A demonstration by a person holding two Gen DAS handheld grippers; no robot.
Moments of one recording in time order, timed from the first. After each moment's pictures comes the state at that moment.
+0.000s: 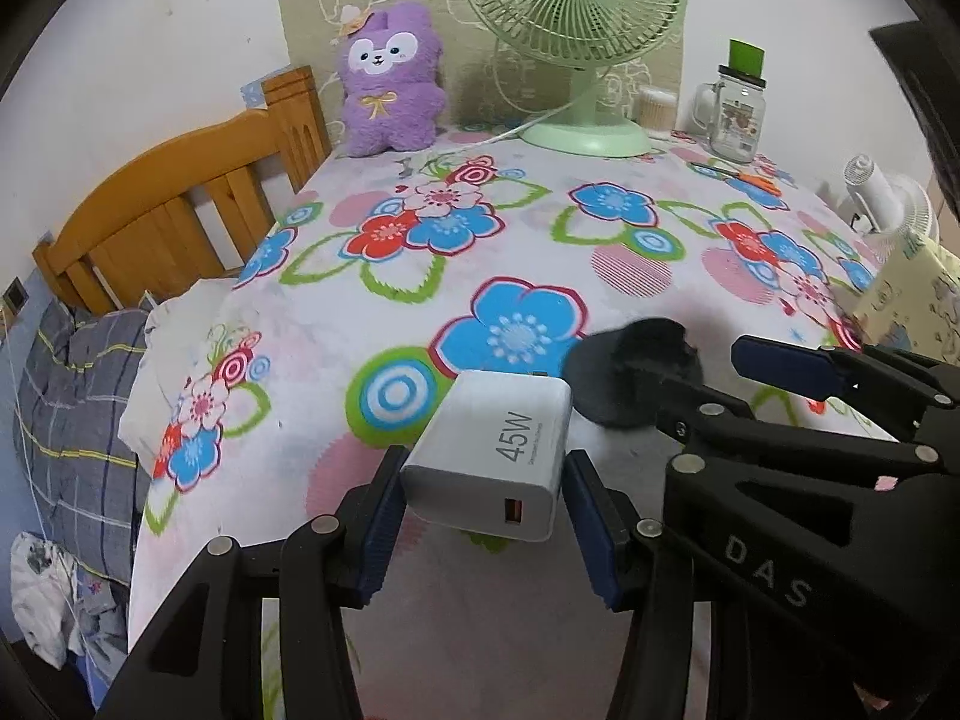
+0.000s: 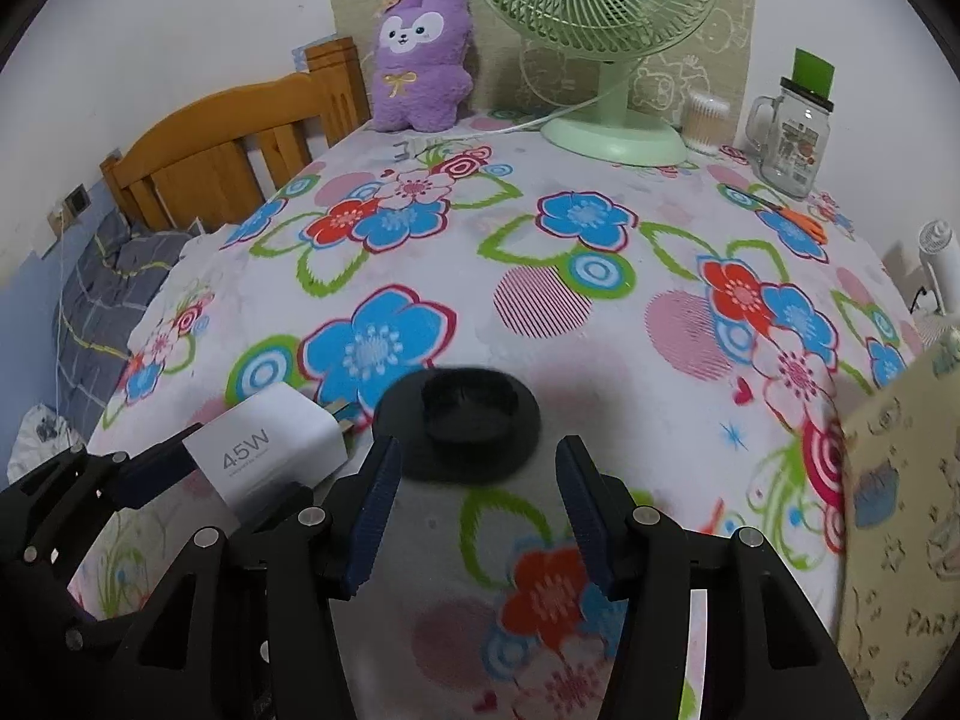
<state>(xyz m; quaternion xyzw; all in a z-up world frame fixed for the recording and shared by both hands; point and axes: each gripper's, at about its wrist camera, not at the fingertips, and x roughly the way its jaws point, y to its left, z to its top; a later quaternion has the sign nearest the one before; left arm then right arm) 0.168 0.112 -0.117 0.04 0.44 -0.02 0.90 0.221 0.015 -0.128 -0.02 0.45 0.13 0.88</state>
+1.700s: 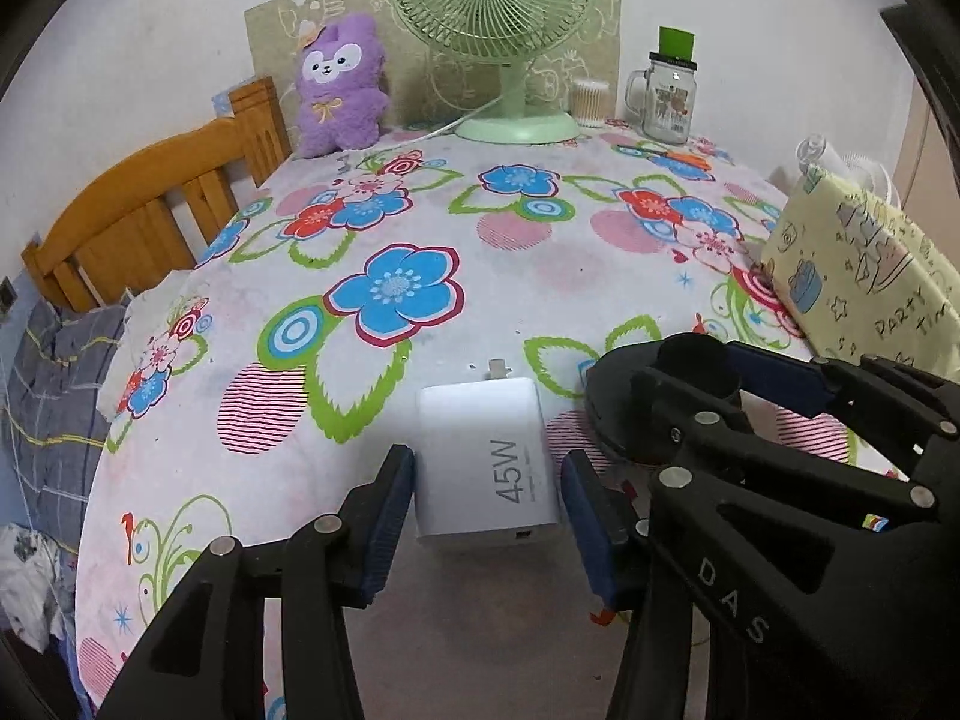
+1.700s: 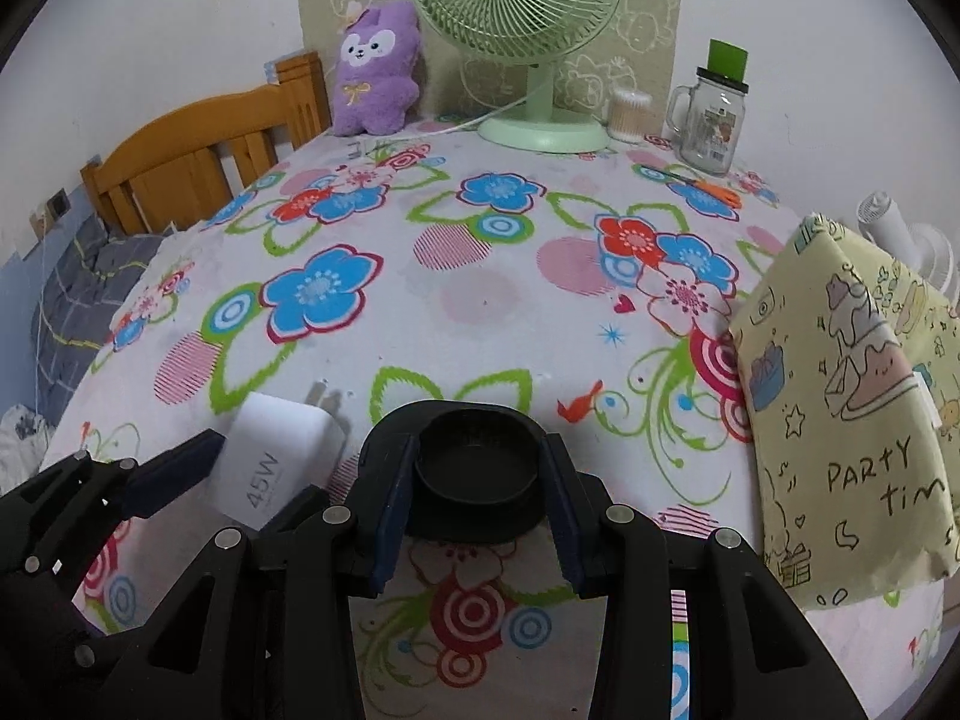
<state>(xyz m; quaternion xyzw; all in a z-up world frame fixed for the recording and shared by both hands) 0.115 0.053 -0.120 0.04 0.43 -0.04 0.90 0.151 -0.036 -0.126 -0.03 0.44 0.09 0.90</state>
